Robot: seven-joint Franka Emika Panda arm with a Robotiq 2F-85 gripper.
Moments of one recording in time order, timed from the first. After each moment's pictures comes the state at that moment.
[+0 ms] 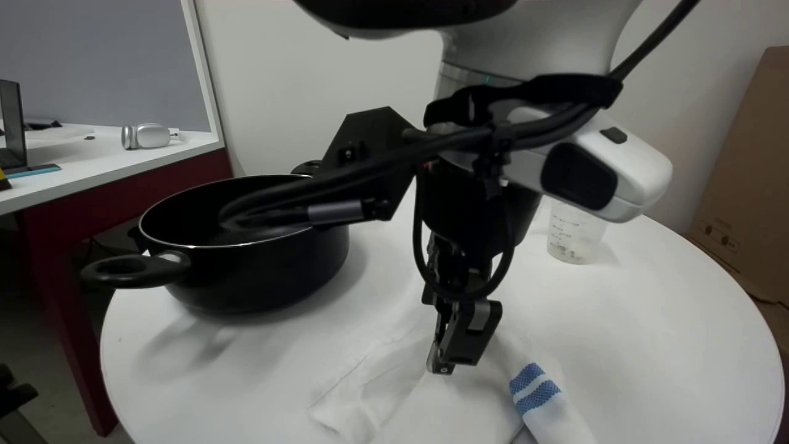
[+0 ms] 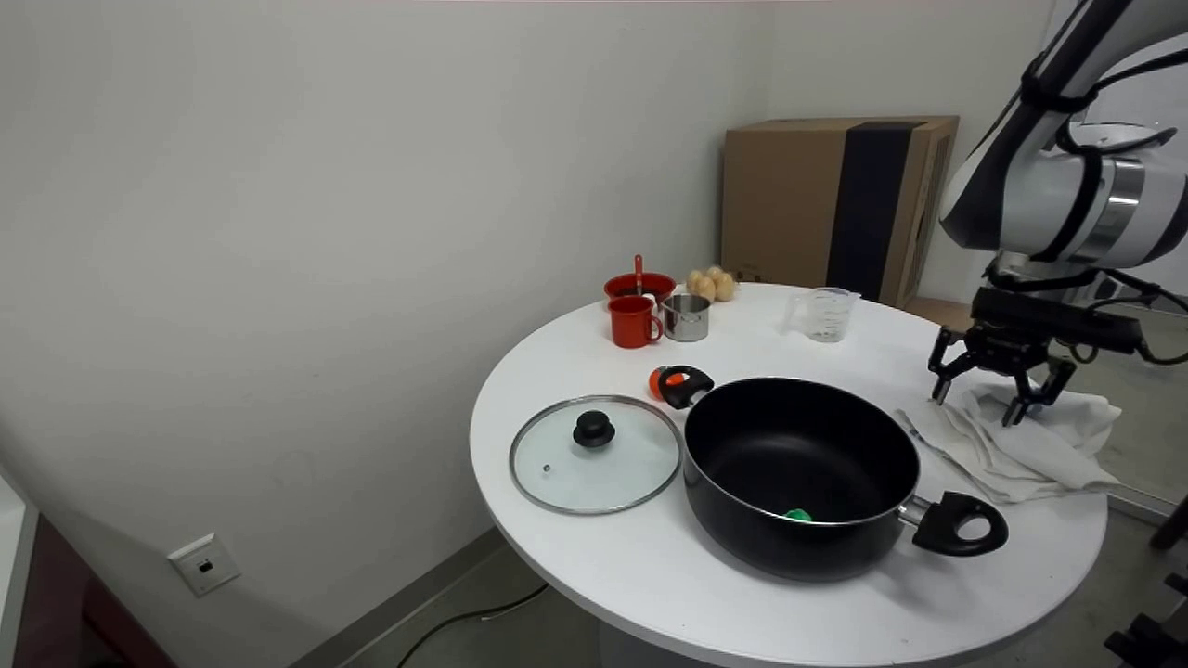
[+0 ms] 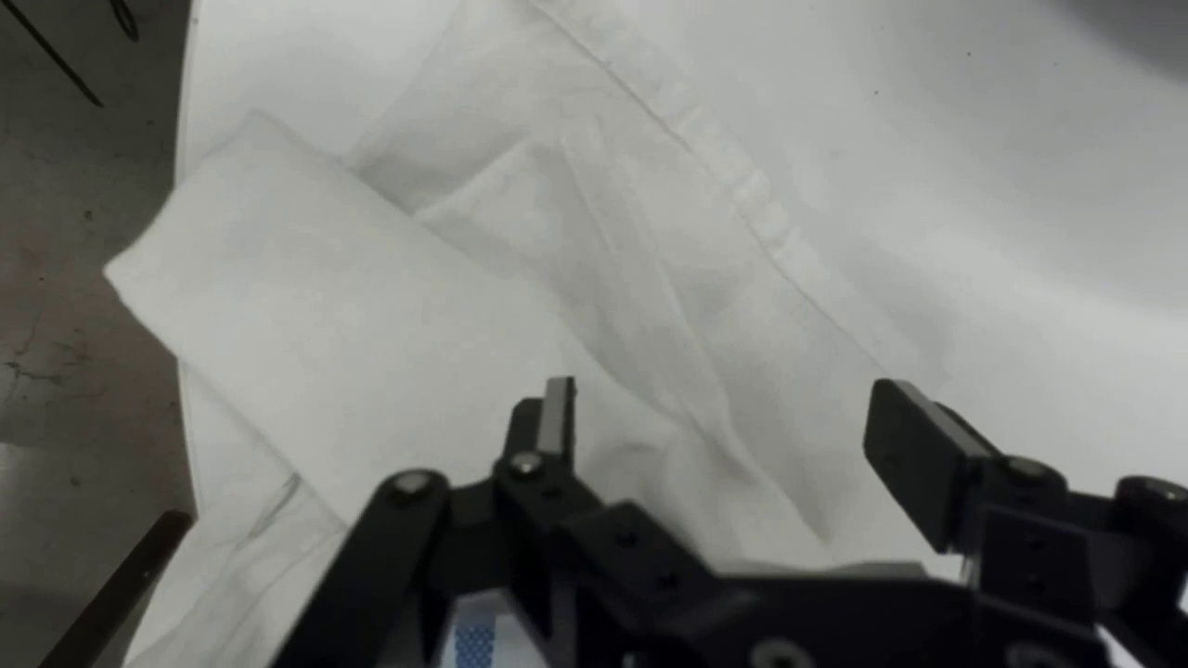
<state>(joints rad) -0.39 0.53 -0.11 -2.24 0.45 2.66 0.08</state>
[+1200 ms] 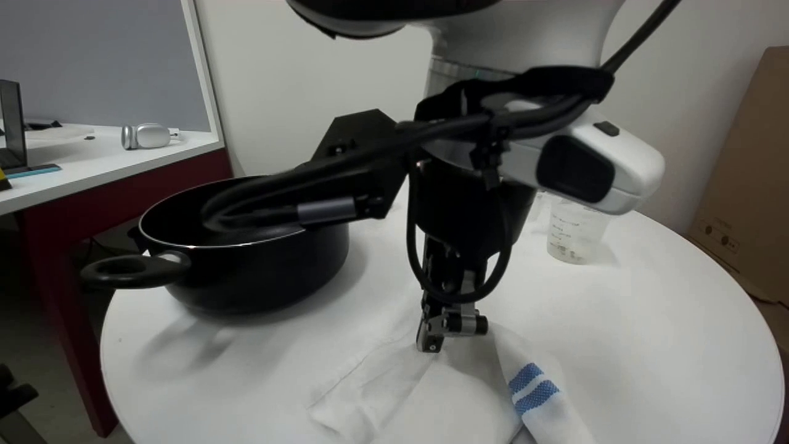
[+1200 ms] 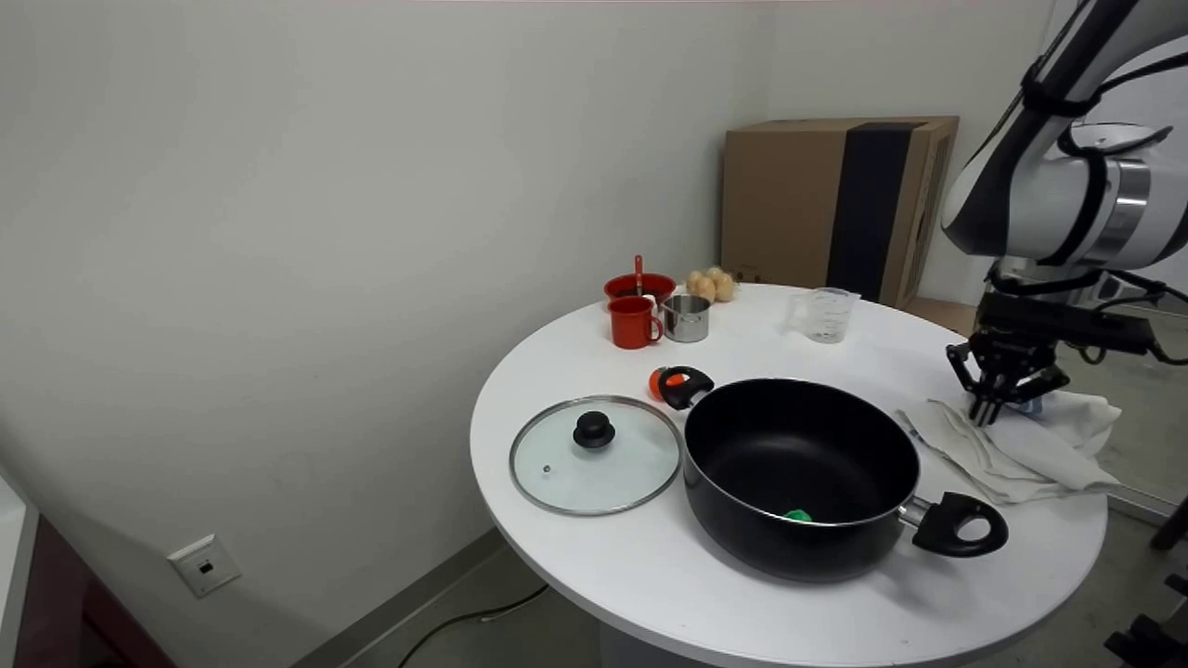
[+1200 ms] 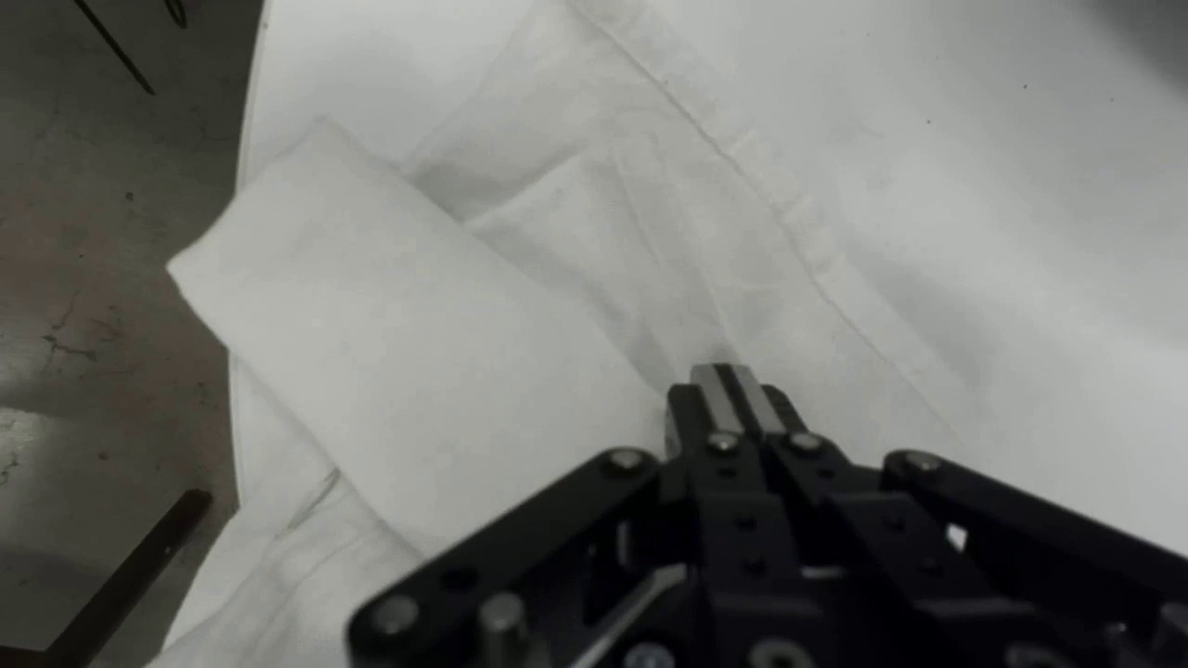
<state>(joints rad) -0.35 0.52 -0.14 -2.26 0.40 2.66 0.09</state>
